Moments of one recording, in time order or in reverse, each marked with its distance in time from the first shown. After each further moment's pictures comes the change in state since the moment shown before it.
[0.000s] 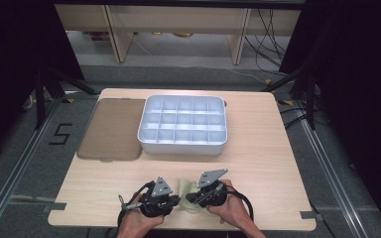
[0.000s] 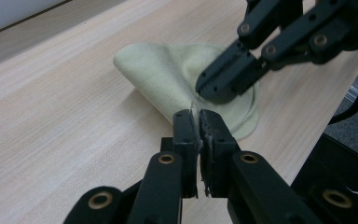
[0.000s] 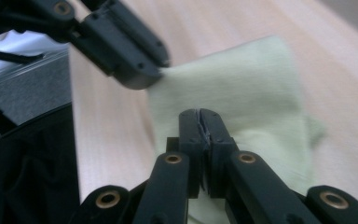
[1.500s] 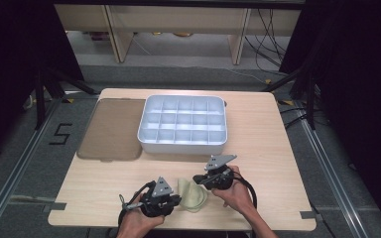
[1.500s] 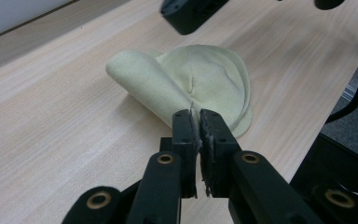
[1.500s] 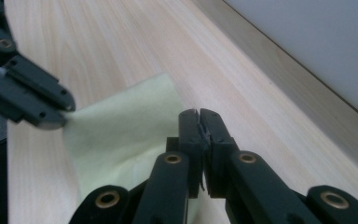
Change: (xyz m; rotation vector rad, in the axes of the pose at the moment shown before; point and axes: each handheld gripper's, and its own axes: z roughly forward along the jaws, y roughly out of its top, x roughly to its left) left arm -0.002 0.001 -0.001 0.000 -0.005 0.019; right arm -0.031 0.012 -0.020 -0.045 -0.115 0.050
